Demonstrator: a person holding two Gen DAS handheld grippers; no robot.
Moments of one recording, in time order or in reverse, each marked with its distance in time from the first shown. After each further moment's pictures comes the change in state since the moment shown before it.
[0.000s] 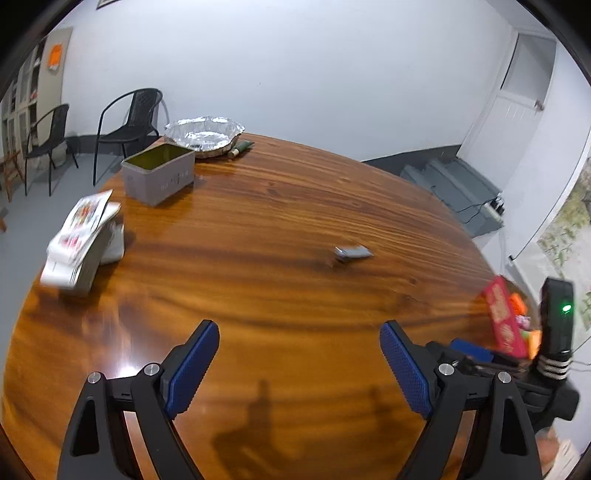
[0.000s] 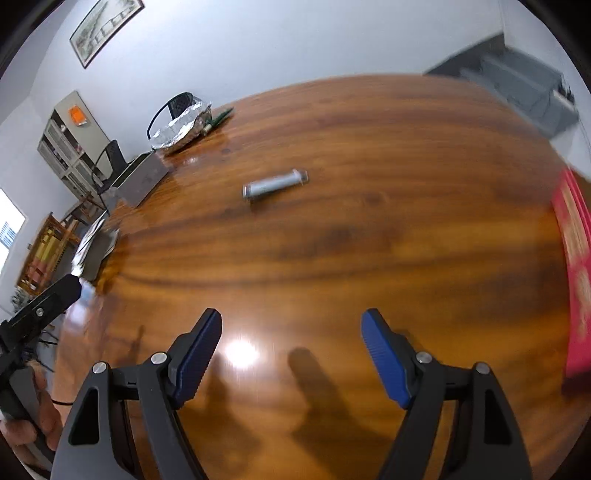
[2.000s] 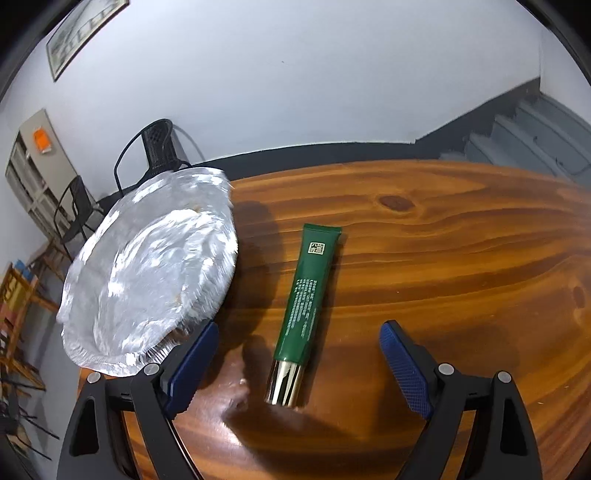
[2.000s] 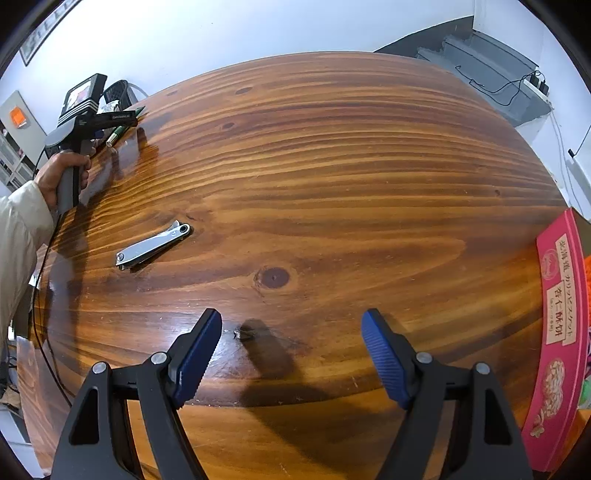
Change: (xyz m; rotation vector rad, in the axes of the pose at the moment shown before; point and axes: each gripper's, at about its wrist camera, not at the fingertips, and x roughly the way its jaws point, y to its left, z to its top) left arm 0.337 0.069 0.285 0.220 0.096 0.394; right arm 0.054 -0.069 0.068 0.086 0.137 -0.199
